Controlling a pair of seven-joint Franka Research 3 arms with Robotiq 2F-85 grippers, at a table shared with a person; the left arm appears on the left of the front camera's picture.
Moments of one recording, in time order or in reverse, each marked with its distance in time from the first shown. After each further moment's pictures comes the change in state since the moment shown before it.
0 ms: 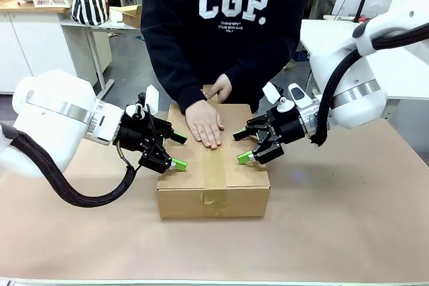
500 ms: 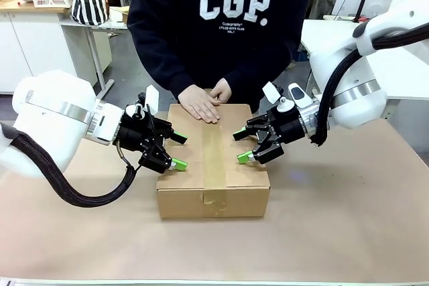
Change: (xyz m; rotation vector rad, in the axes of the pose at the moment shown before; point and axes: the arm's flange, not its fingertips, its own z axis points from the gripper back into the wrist) left arm 0.000 0.000 0.000 0.000 0.000 0.000; right arm 0.001 0.000 0.000 0.000 0.000 0.001
